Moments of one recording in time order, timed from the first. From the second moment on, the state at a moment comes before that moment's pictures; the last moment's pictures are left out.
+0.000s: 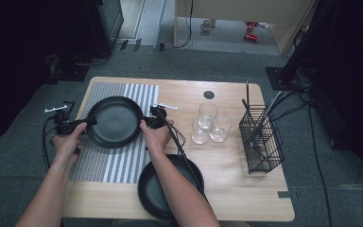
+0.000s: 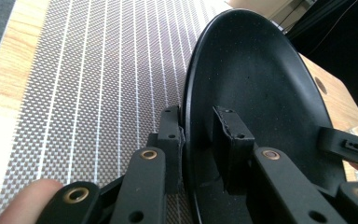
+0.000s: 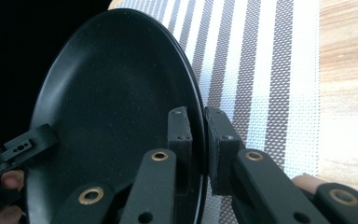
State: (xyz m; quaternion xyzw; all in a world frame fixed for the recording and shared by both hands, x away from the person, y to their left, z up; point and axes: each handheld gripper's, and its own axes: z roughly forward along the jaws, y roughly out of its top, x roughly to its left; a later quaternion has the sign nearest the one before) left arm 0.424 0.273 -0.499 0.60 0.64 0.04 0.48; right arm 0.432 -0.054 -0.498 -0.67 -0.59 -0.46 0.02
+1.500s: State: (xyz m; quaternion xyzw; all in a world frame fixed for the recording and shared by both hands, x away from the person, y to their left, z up) left arm 0.436 0.281 -0.520 0.58 0.67 0.05 0.47; right arm 0.447 -0.043 -0.516 -0.62 -0.64 -0.46 -0.02
